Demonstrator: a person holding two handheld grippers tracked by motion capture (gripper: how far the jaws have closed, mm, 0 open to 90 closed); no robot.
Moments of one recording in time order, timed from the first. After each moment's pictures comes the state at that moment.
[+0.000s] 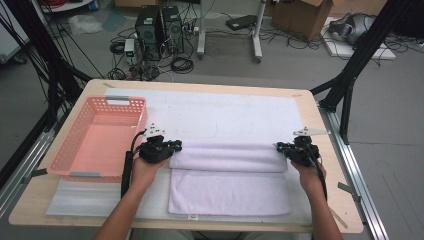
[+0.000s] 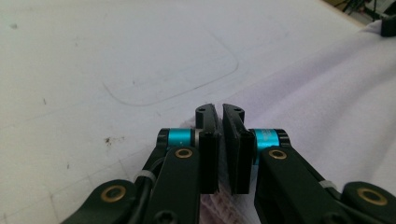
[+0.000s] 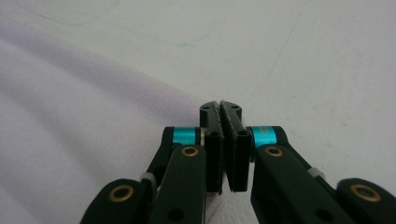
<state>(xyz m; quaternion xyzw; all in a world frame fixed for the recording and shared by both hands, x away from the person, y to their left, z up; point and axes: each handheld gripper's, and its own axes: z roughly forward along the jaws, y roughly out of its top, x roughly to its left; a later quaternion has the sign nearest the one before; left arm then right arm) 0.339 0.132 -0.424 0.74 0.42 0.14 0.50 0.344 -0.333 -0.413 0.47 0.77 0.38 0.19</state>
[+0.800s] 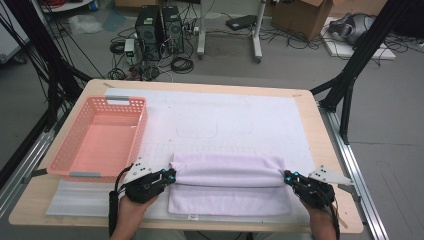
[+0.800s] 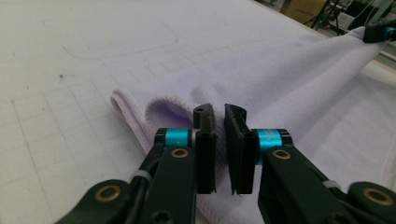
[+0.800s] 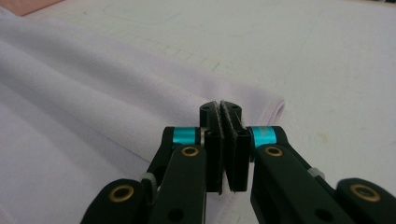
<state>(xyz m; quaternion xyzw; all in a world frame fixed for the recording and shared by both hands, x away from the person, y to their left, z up) 0.241 0.145 -0.438 0.74 0.39 0.13 0.54 0.228 -0.337 -0.422 0.44 0.75 0.45 0.22</state>
